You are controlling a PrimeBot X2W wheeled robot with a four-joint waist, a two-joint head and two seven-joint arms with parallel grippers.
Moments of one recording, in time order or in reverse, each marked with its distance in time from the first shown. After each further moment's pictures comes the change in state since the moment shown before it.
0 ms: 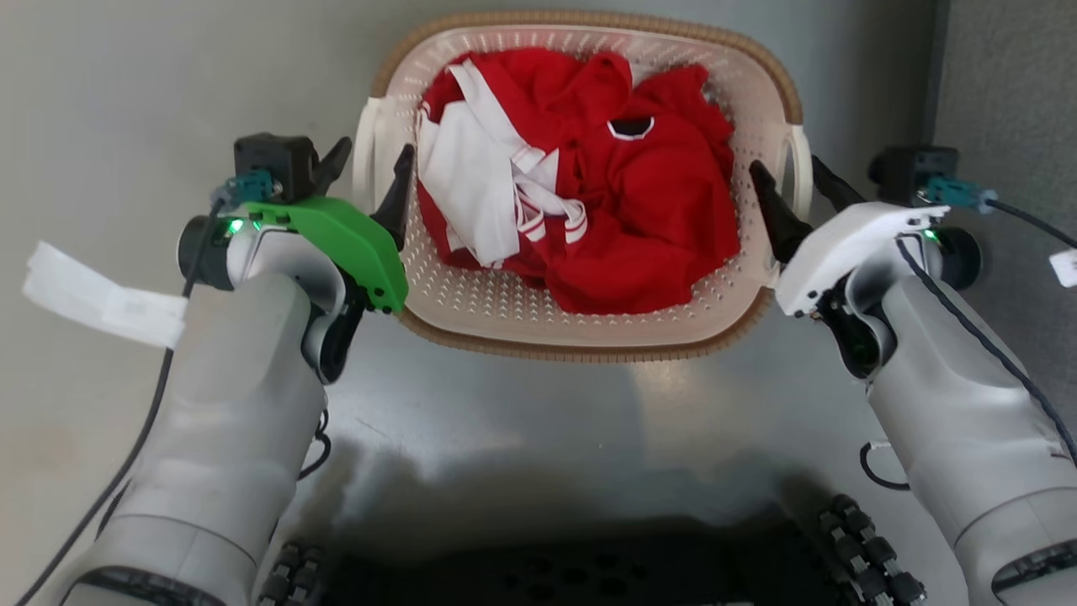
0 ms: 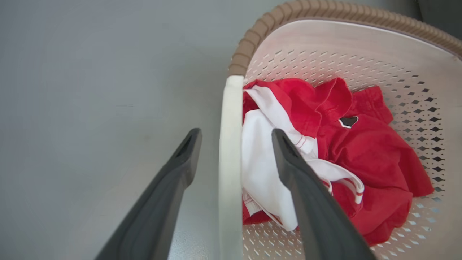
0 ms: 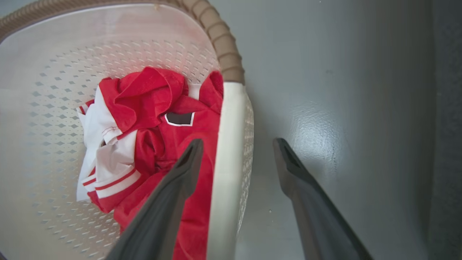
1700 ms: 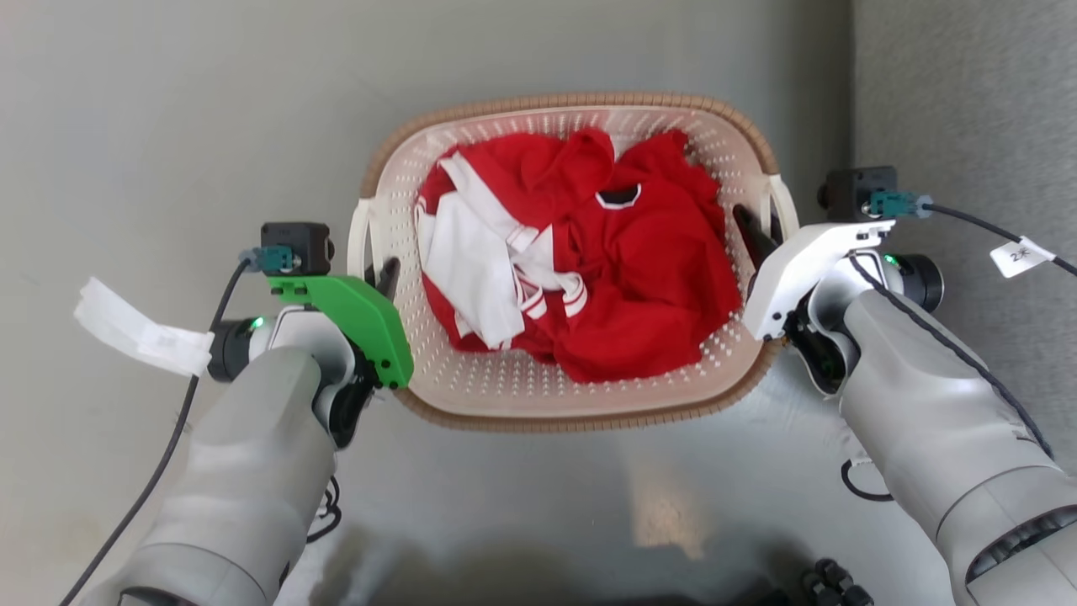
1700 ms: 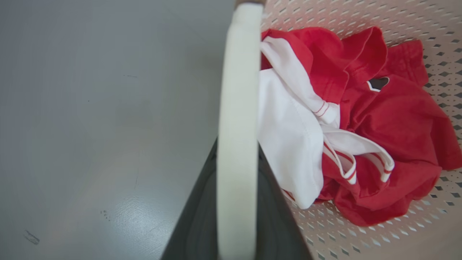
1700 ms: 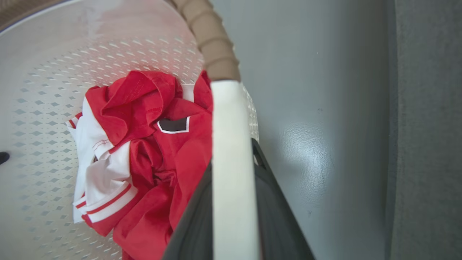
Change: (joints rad) left arm 0.024 -0.016 -0.194 0.205 -0.265 -0.010 0.061; right arm -0.093 0.025 0.241 0.212 0.170 -0.002 0.001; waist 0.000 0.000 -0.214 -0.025
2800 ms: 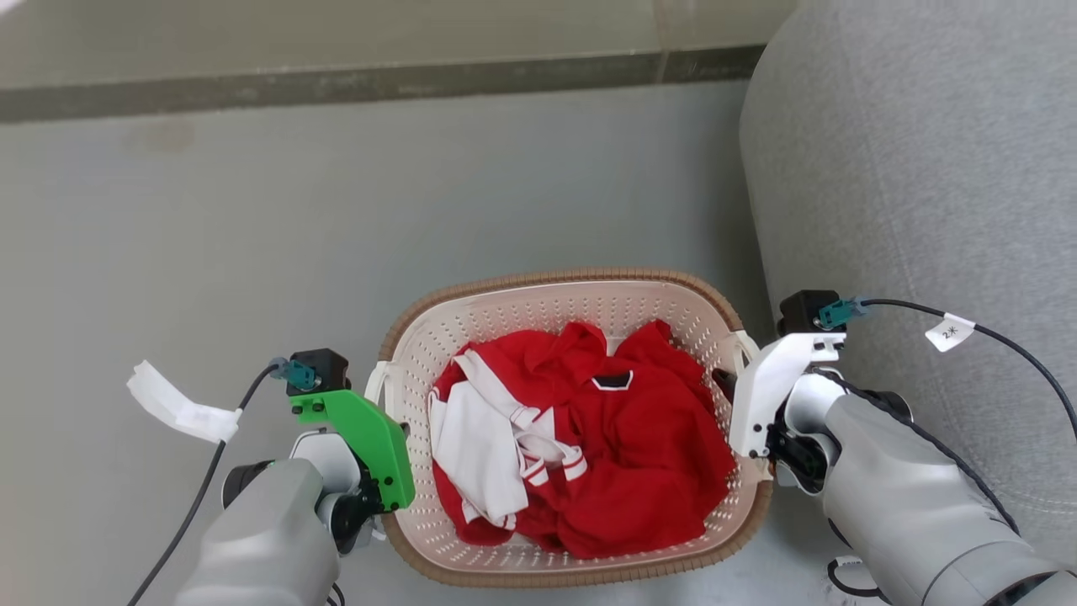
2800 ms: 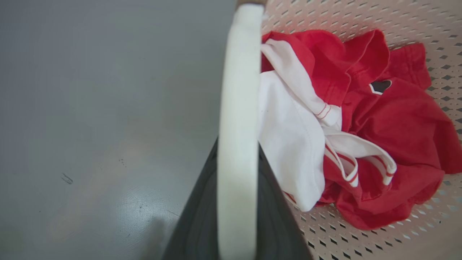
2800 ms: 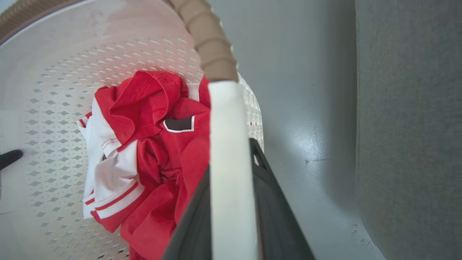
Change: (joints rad) left arm 0.168 -0.006 -0.057 0.072 -0.125 -0.004 0.226; right arm 0.140 0.038 0.106 0.081 0.156 -0.002 0.252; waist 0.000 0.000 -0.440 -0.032
